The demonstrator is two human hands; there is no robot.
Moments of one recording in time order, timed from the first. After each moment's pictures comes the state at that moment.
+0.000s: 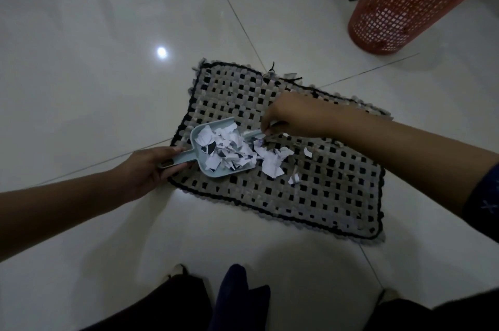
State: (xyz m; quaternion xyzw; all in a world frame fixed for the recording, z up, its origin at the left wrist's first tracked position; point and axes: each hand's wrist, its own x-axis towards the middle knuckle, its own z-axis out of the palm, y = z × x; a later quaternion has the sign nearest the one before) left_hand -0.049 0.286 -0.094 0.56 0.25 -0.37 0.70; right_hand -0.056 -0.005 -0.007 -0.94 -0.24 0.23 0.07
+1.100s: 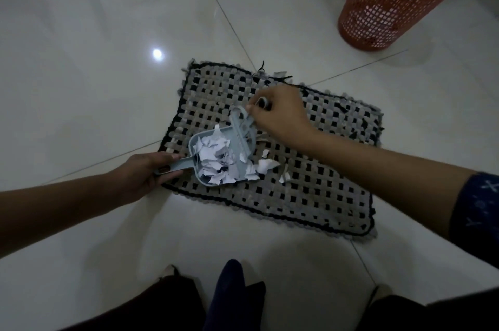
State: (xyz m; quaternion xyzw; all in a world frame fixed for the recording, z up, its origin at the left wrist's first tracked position) left_hand -0.053 0.273 -0.101 0.60 0.25 -0.38 0.66; right_hand -0.078 0.016 -0.021 -0.93 0.07 -0.01 0.35
